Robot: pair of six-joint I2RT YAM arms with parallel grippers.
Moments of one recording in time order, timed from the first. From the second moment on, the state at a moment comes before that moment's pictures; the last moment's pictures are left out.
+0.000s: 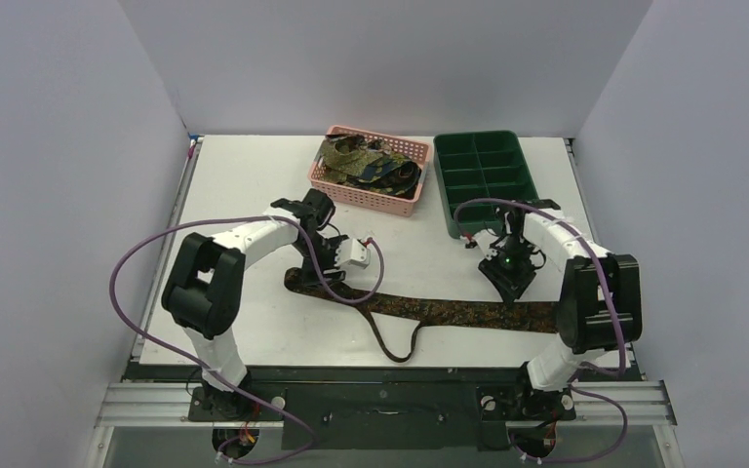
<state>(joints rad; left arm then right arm) -0.46 1.79 1.22 -0.87 0.41 1.13 0.08 1.62 1.11 -1.18 -0.10 -0.66</state>
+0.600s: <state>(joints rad) -0.25 1.78 1.25 -1.08 0.36 1.25 0.12 1.70 0.96 -0.99 0.12 -0.60</state>
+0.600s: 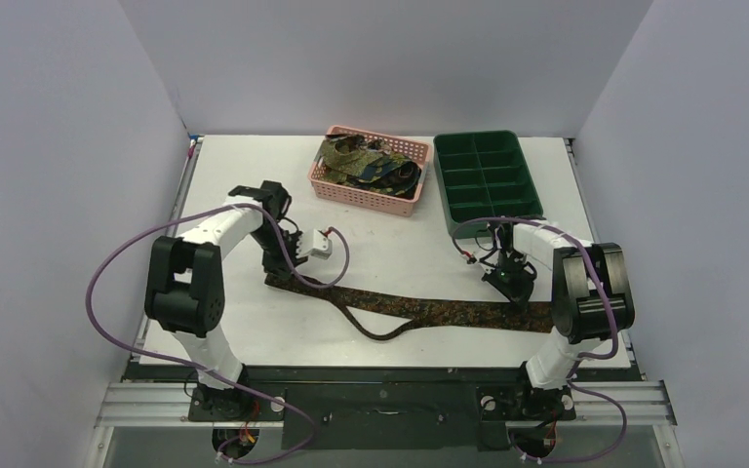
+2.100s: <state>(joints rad) -0.64 1.67 1.14 -0.76 0.52 0.94 0.13 1.36 0.95 -1.08 0.05 -0.72</state>
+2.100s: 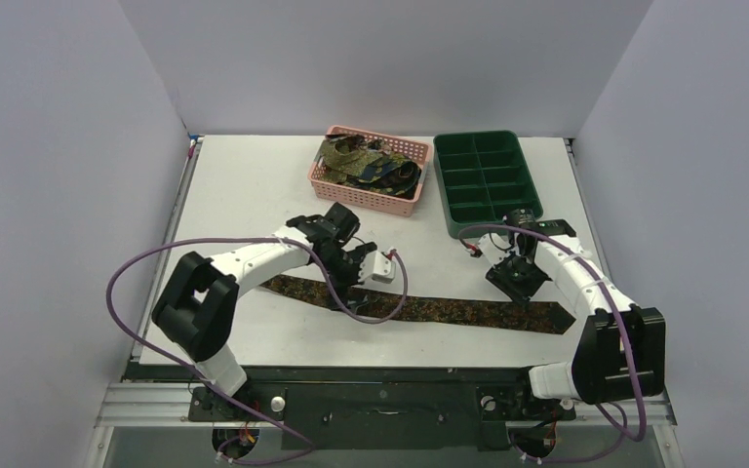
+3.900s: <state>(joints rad) -0.73 1.78 1.15 -0.68 0.43 0.93 0.08 1.34 0.92 -1.12 -0.01 -0.70</state>
